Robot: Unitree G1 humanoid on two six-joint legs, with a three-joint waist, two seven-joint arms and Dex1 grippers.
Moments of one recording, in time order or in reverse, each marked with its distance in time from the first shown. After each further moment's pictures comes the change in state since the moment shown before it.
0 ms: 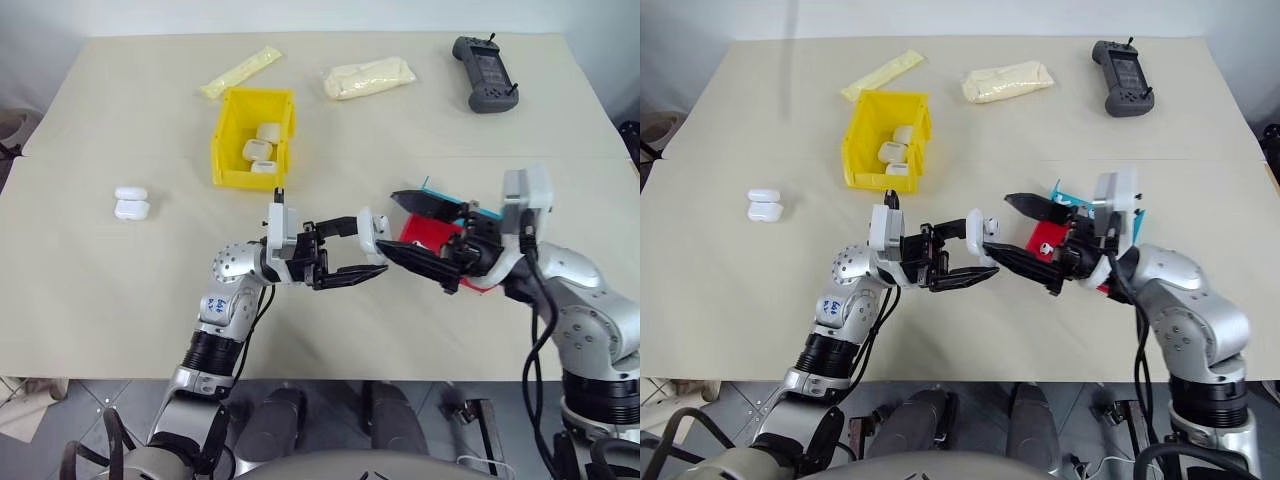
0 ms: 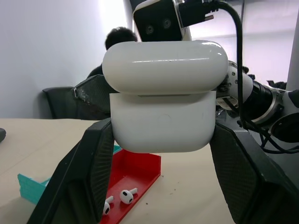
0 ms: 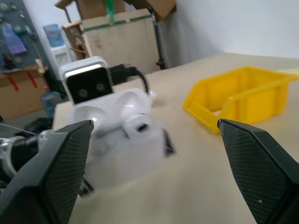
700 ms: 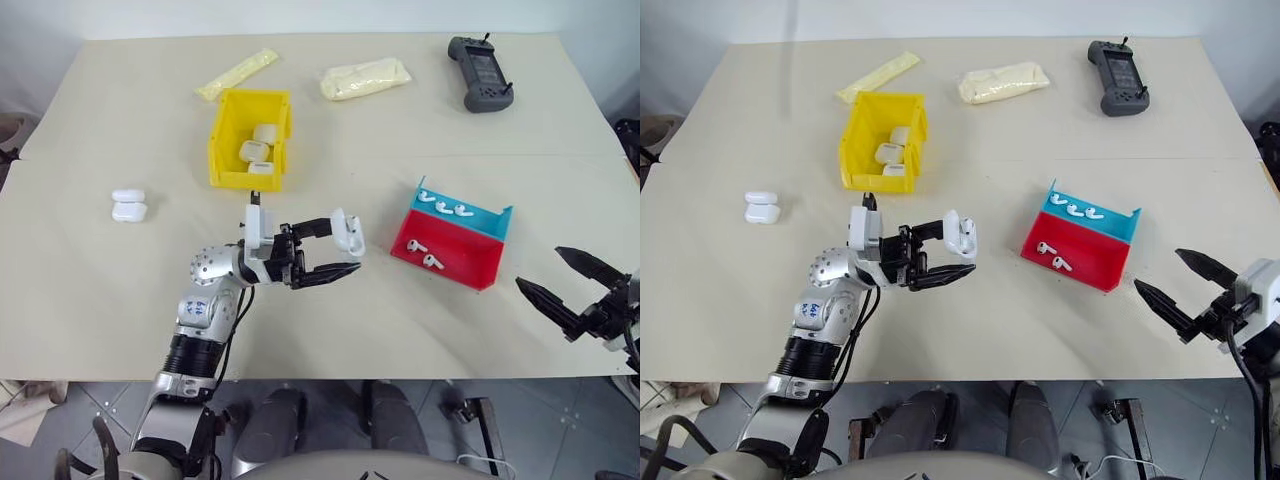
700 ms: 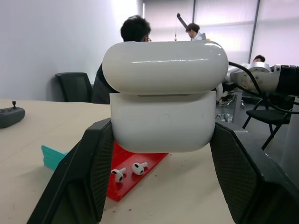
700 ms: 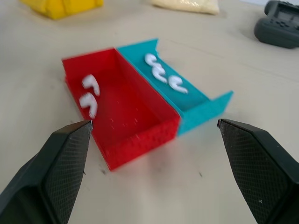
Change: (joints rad) left arm 0.020 0.083 0.059 0.015 -0.004 0.003 -0.024; right arm 0.471 -0.046 -0.369 0.327 -0.326 -0.480 0.130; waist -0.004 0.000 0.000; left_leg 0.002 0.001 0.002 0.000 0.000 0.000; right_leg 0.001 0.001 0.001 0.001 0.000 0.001
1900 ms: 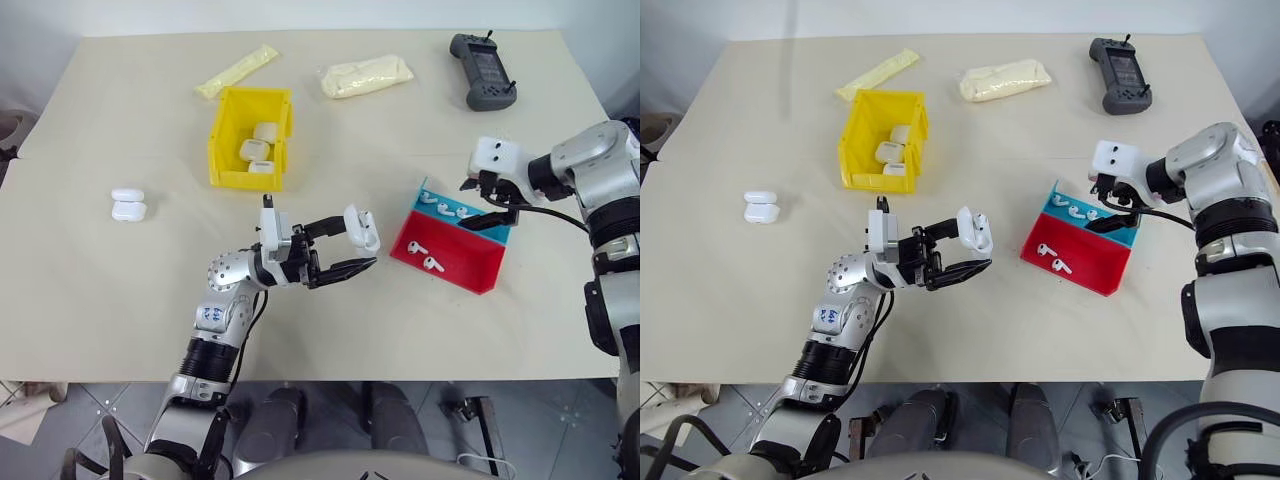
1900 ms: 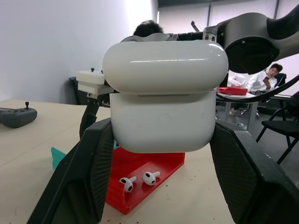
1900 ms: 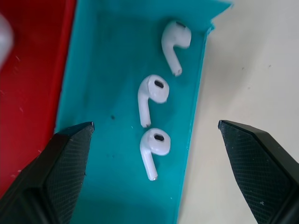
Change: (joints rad) left arm 0.024 -0.068 -0.042 0.002 0.030 -0.052 0.103; right arm -1.423 -0.060 0.968 1.196 -0.810 -0.151 0.332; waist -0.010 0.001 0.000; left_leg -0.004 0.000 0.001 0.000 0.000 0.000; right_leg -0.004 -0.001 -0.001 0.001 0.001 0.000
